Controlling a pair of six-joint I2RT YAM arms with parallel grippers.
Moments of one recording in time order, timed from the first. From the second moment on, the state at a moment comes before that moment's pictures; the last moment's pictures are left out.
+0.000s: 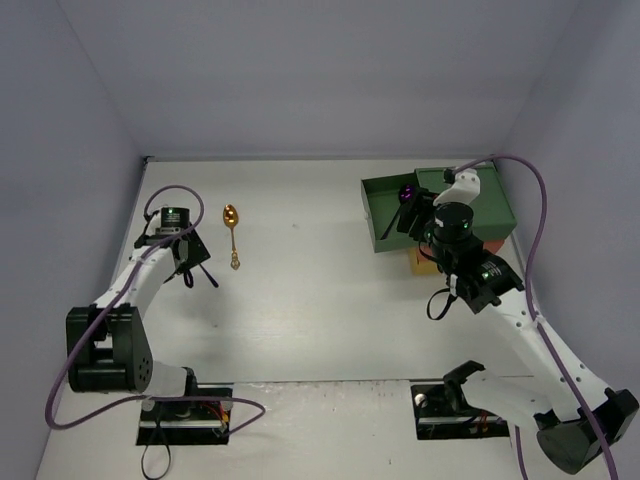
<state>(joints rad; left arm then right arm) 0.02 1.40 0.92 -0.56 -0.30 -0.53 0.50 0.98 0.99 -0.32 0.41 0.41</state>
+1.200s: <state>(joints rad) 0.13 1.90 1.27 -0.57 -0.18 -0.64 0.48 0.95 0.92 -0.32 0.35 0.39</state>
